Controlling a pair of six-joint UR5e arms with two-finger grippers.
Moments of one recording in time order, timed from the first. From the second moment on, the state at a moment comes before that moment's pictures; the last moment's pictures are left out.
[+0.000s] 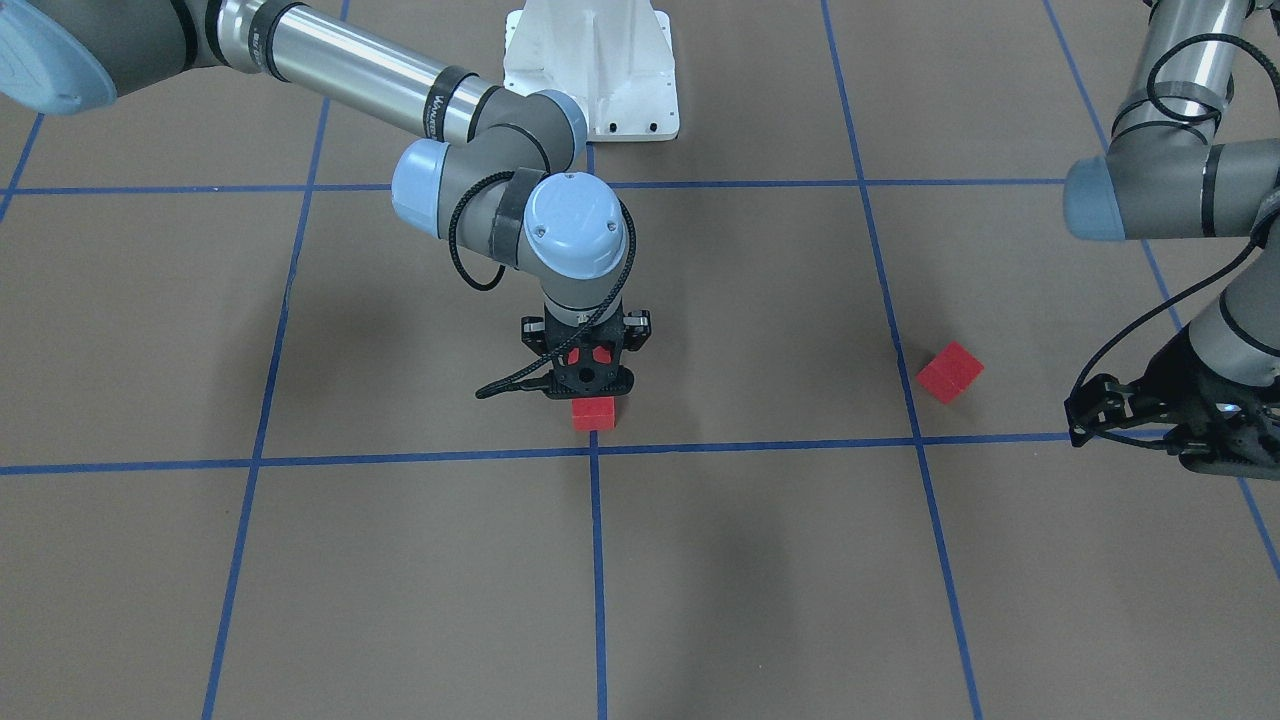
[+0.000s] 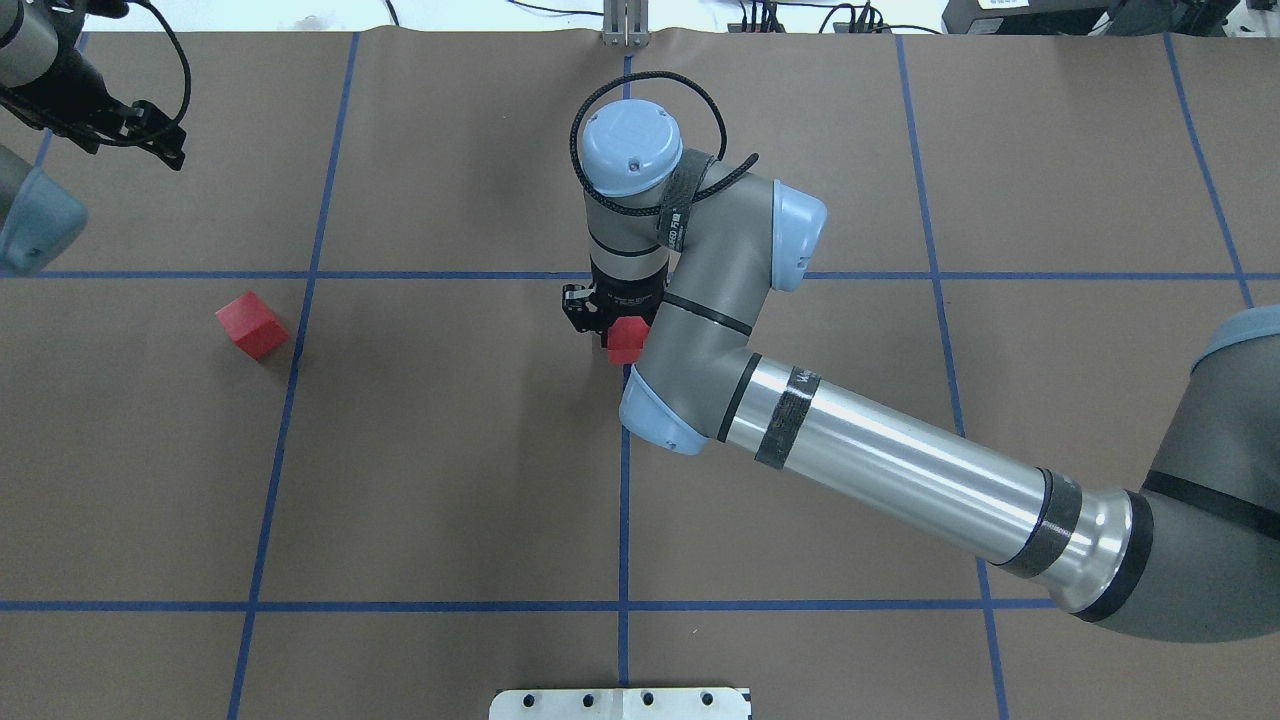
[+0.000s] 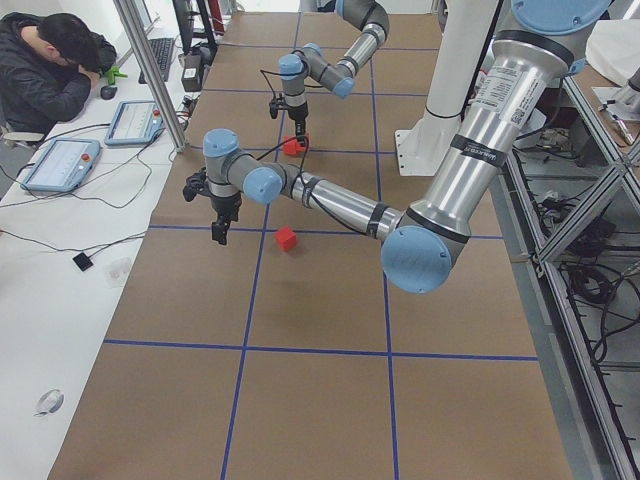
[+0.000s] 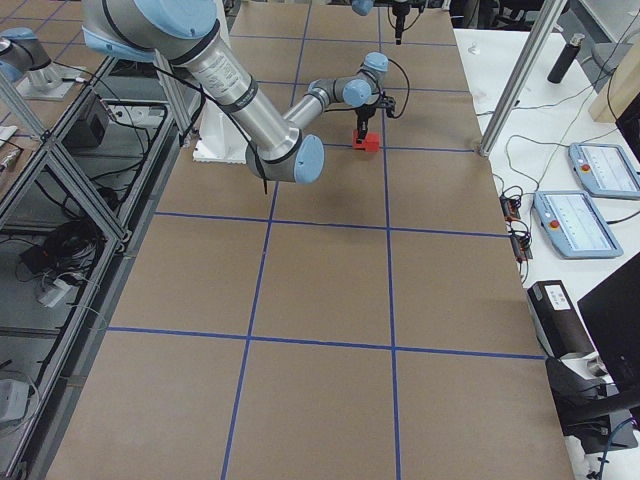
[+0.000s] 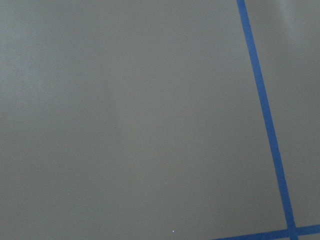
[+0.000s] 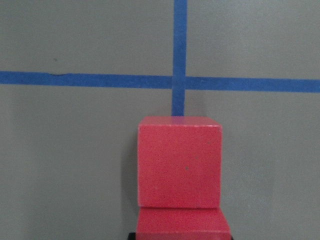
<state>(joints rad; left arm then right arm) -1.16 -1.99 -1.49 -1.72 -2.14 -0.44 0.59 -0.60 1.22 -1.53 2.06 1.09</state>
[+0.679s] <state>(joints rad) -1.16 -1.99 -1.49 -1.72 -2.14 -0.44 0.59 -0.60 1.22 -1.53 2.05 1.09</state>
